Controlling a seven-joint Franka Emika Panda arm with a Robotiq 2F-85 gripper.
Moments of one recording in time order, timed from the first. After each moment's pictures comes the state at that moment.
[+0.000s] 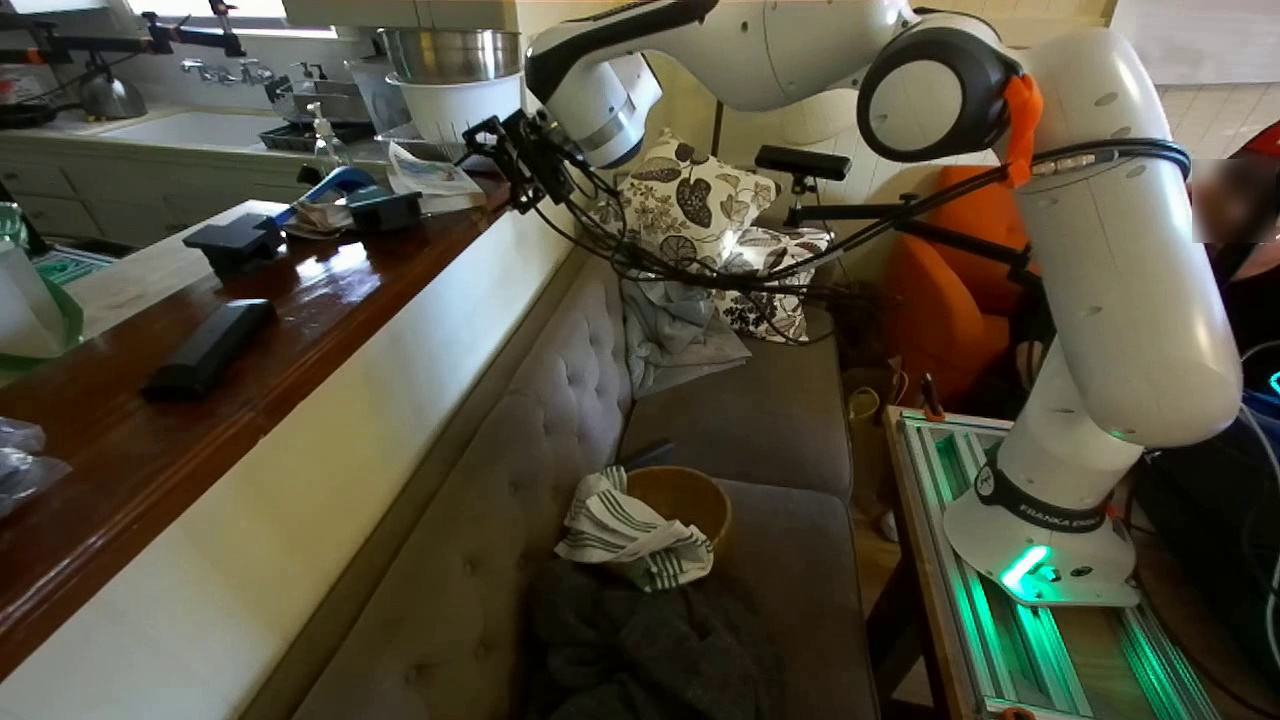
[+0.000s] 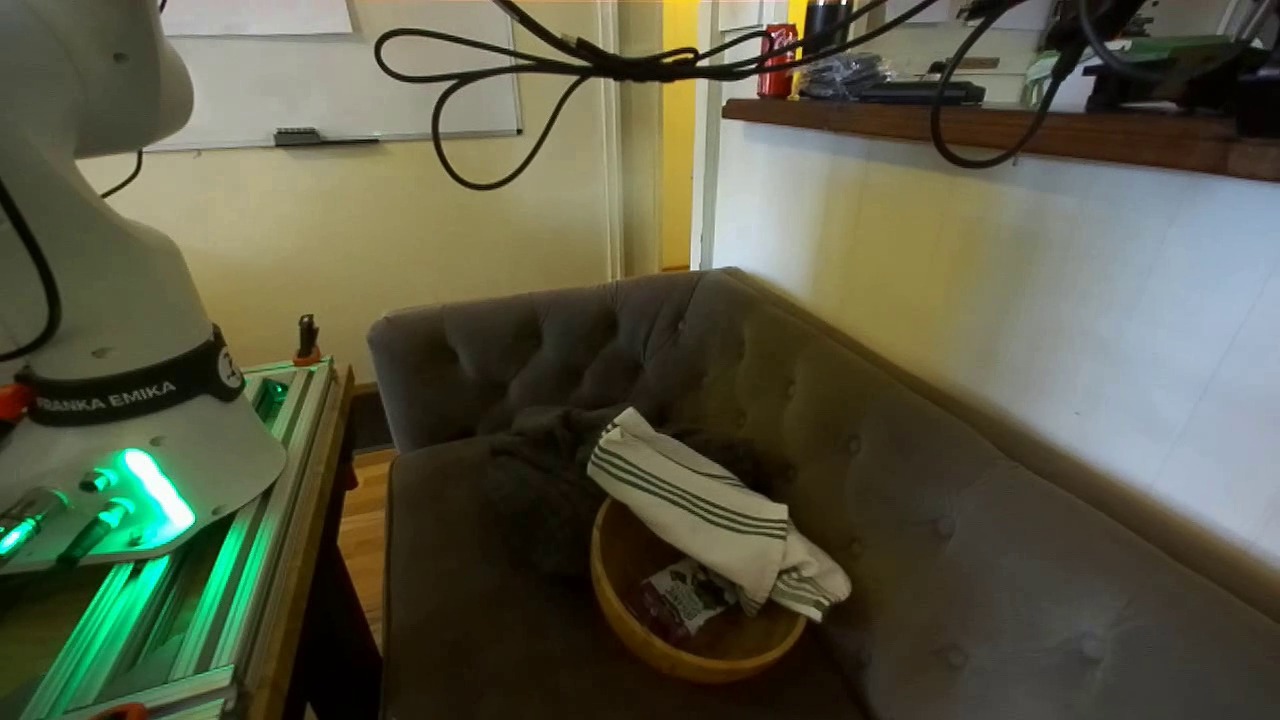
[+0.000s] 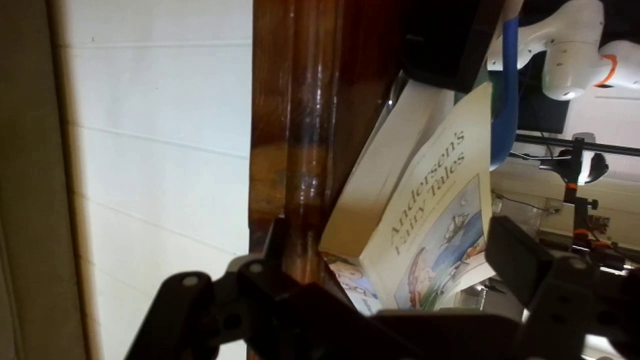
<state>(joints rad) -0.34 0.64 -0.01 -1.34 1.12 2.74 0.22</state>
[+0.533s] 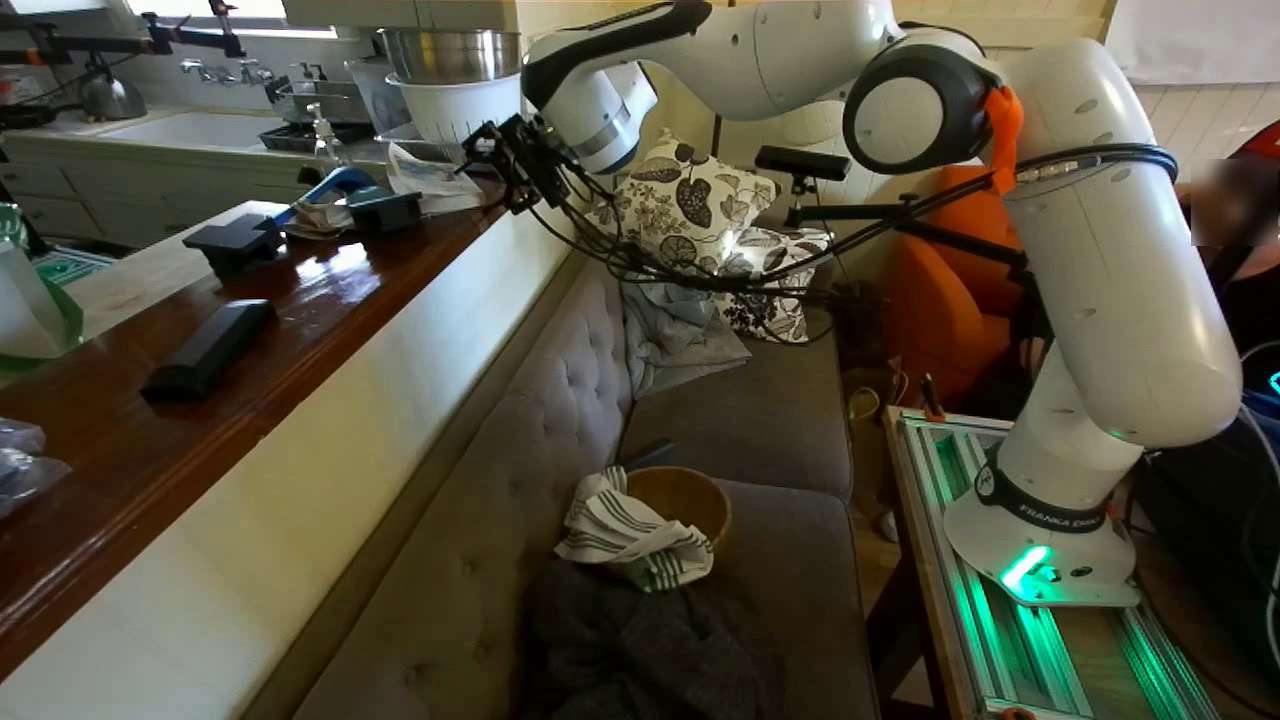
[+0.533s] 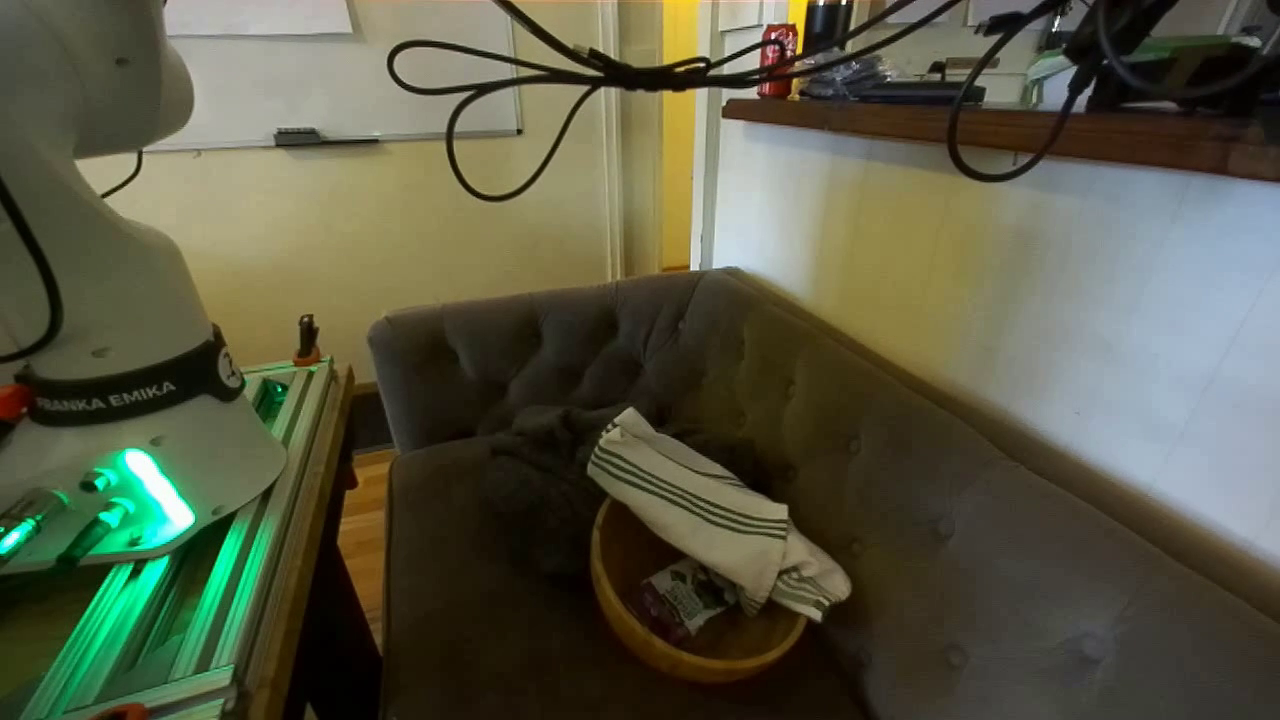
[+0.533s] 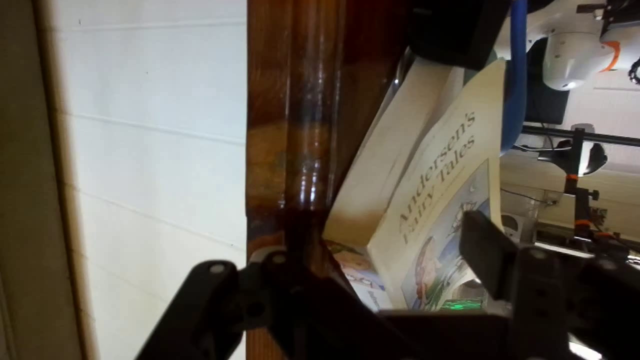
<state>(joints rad) -0.35 0.68 -0.02 -1.29 1.12 2.75 0.23</state>
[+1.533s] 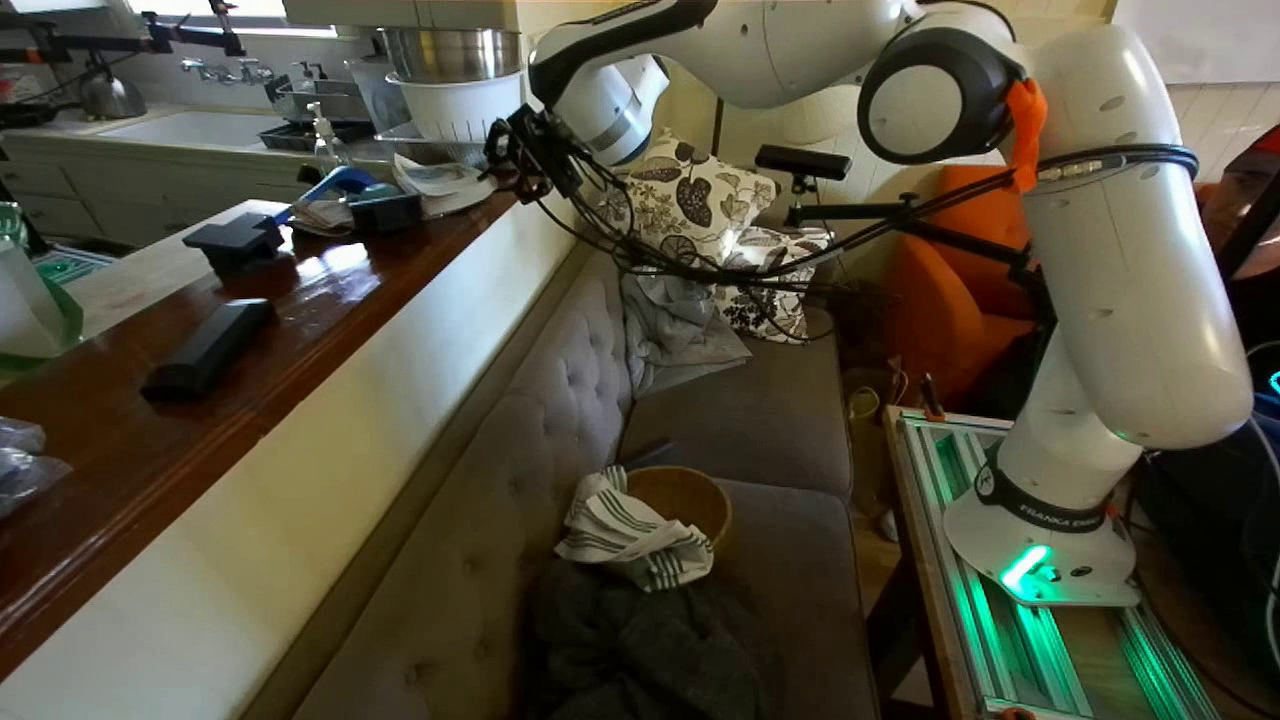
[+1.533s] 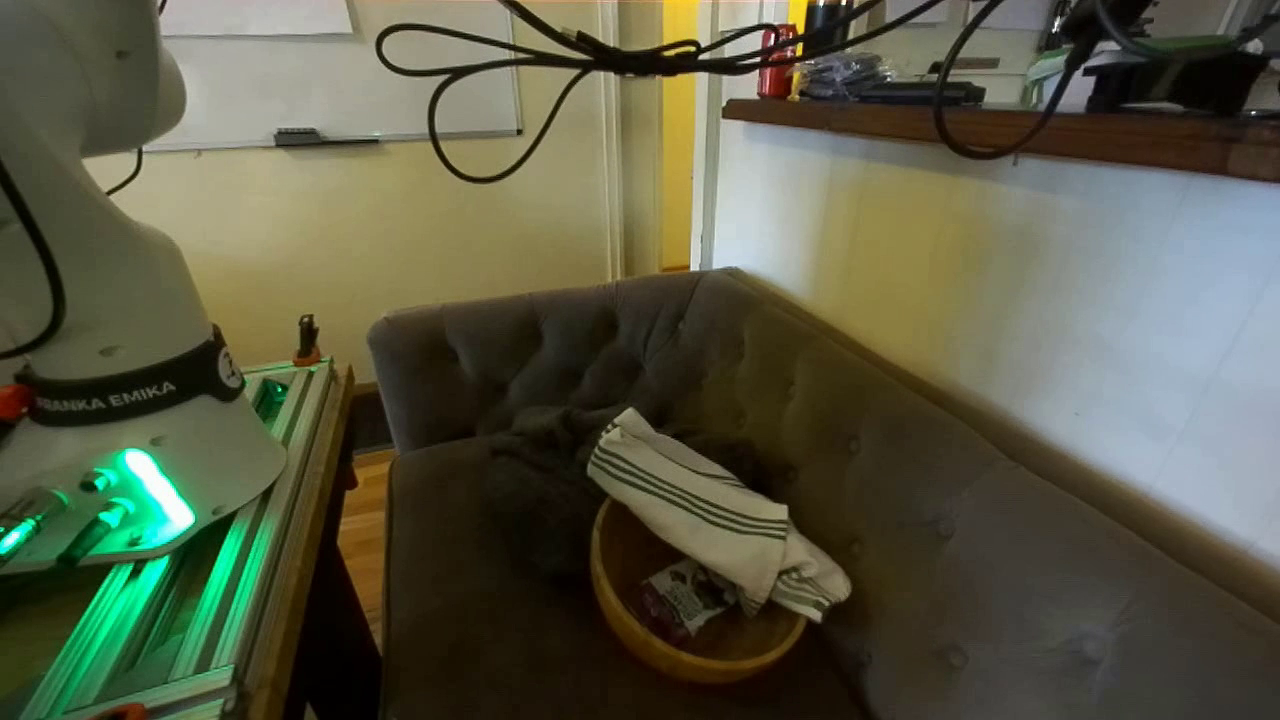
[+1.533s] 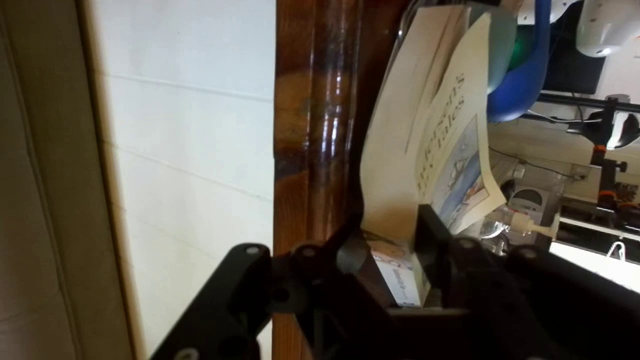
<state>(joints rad) -0.26 0.61 -0.15 -1.39 1.08 2.77 0.31</state>
